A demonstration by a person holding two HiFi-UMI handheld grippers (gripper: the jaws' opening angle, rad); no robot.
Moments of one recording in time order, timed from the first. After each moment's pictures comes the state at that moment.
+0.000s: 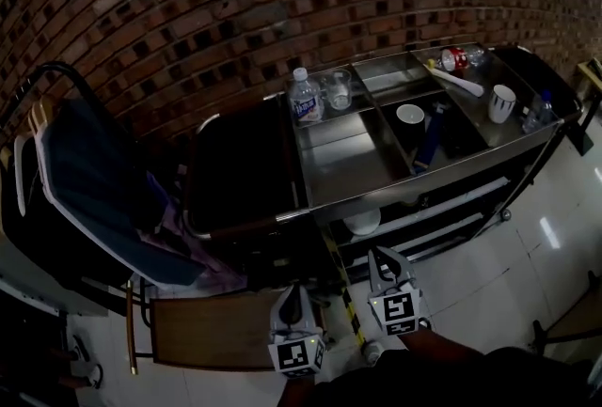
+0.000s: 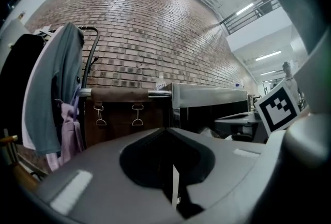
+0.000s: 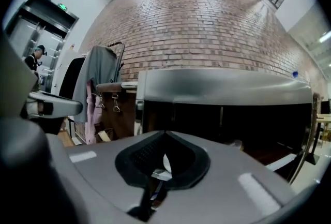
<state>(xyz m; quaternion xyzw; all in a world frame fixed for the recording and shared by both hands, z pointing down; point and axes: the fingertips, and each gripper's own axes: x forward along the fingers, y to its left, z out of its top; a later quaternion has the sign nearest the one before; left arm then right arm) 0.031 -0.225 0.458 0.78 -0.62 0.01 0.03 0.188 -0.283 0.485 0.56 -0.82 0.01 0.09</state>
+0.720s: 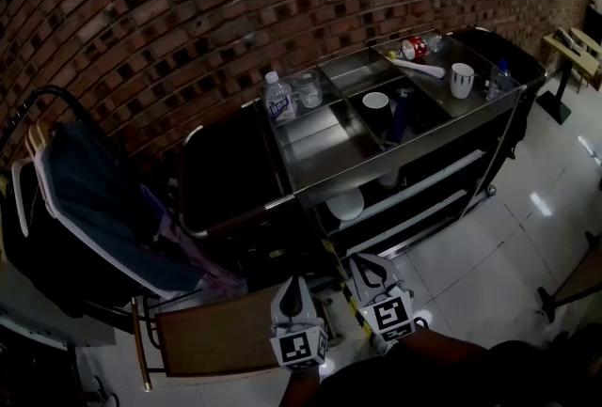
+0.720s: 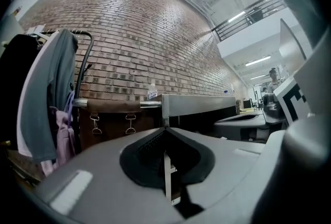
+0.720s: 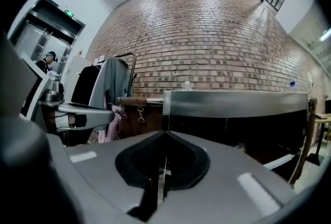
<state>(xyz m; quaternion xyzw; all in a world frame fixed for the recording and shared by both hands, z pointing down) 0.040 -0.194 0.434 0.81 -0.58 0.01 0.01 0.154 -0.204 0.454 0.54 -0.84 -0.01 0.06</state>
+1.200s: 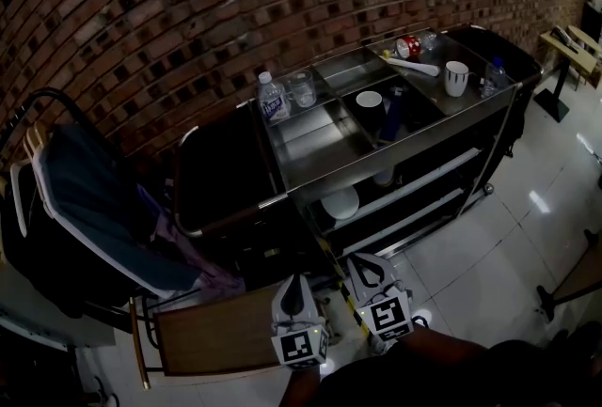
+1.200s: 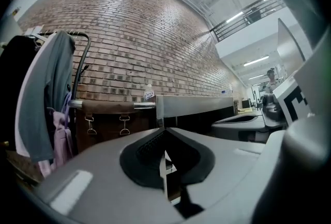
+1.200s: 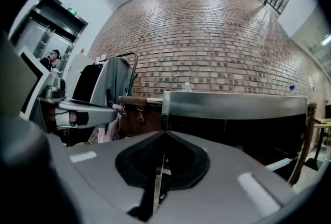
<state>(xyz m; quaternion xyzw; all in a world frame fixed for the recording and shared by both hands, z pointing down) 0.056 -0.189 0.431 0.82 -0.58 0.00 0.01 0.160 -0.198 0.453 0.54 -0.84 -0.02 0.07</state>
